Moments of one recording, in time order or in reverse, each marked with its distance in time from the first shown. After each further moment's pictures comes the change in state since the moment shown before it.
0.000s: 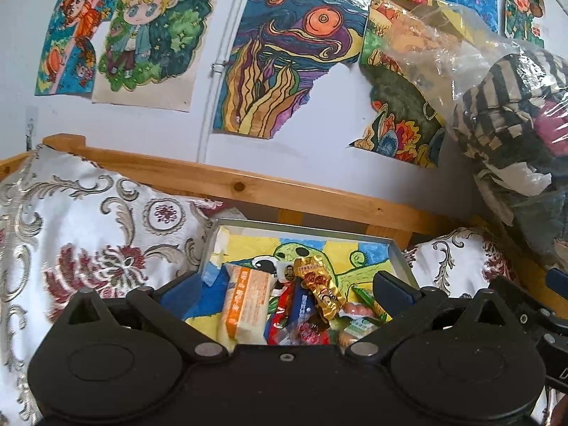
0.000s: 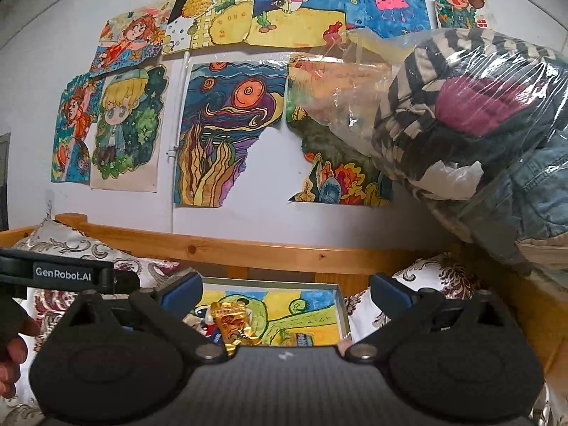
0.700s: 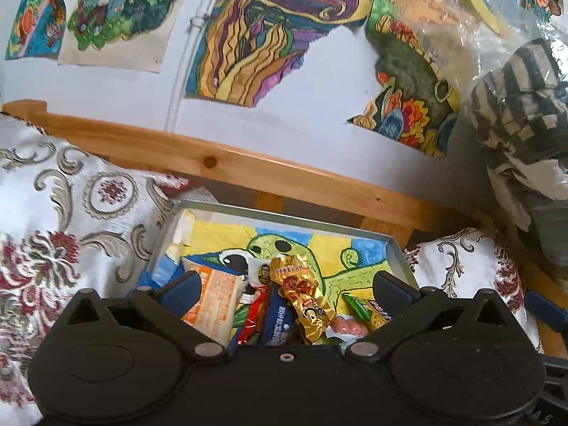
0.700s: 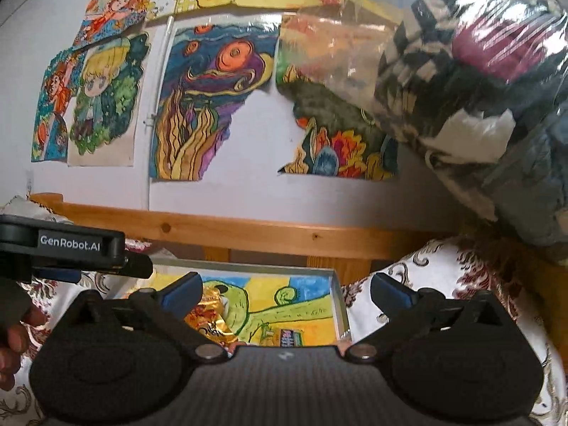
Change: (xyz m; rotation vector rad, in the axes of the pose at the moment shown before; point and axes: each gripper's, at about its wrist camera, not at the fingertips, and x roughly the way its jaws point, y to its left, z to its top) left arm 0.095 -0.008 0.002 -0.054 0.054 -0.053; right arm 0.082 -0.020 -0.029 -0.013 0.034 -0.010
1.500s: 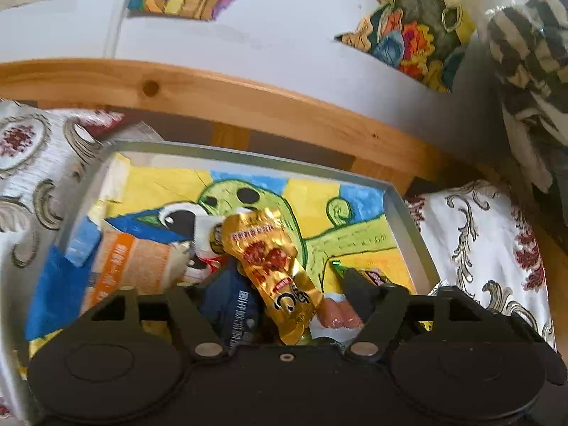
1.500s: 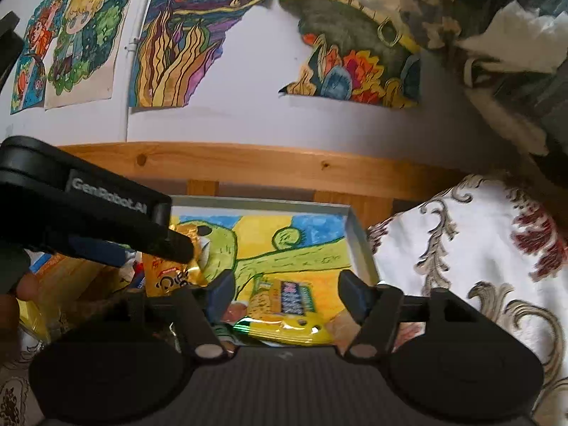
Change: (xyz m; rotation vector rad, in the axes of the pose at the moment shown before) left arm 0.110 -0.013 -0.012 0.012 0.197 -0.089; right arm 0.094 0.008 -0.060 -0.014 0.134 -0.019
